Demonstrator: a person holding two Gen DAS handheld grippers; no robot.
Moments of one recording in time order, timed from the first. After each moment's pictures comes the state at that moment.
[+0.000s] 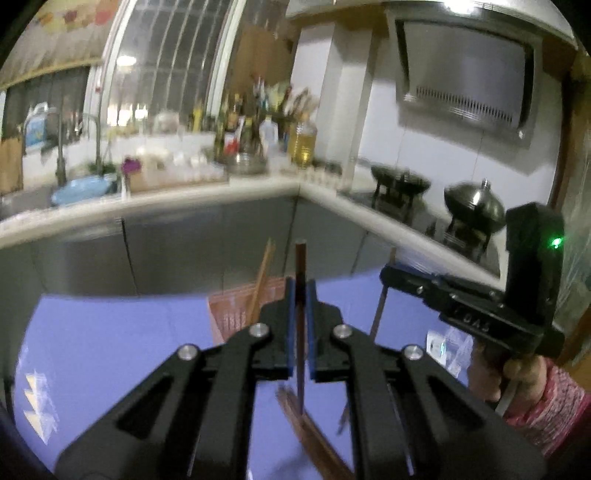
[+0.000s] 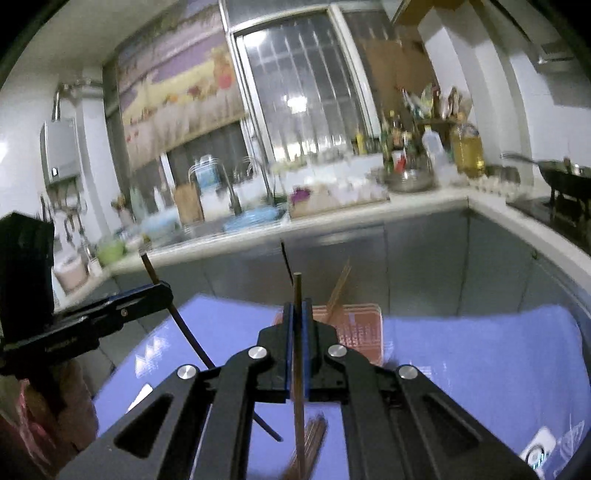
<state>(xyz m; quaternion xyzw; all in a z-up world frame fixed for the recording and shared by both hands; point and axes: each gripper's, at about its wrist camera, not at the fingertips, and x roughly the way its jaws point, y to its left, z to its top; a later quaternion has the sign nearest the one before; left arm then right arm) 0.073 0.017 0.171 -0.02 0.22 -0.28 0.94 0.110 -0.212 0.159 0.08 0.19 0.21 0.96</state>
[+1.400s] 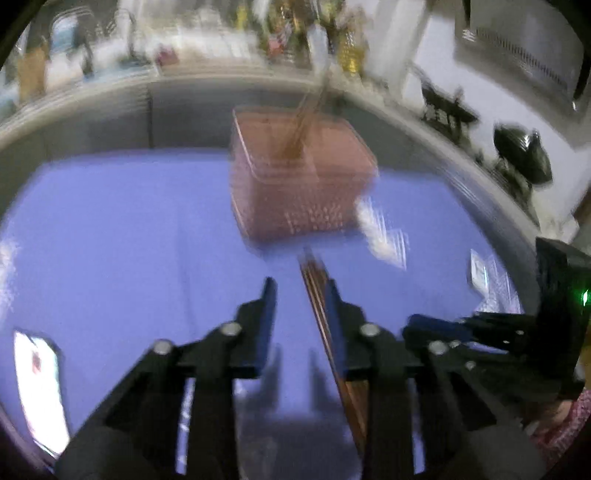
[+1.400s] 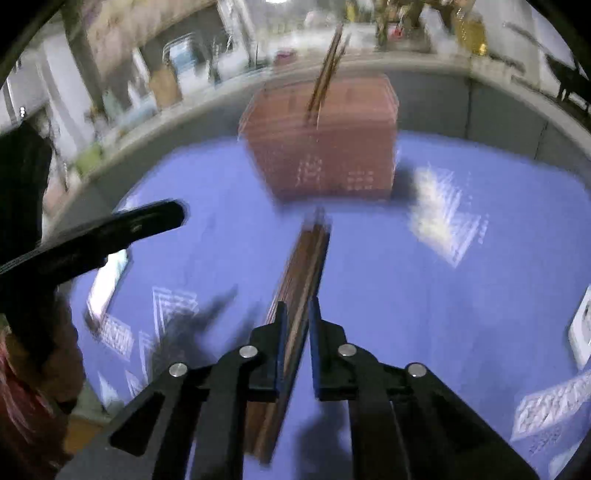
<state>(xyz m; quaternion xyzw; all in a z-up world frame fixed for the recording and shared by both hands) 0.053 0.011 -0.014 -0.04 0.42 -0.23 0.88 0.055 -0.184 -0.043 0.02 0.44 0.19 0.88</state>
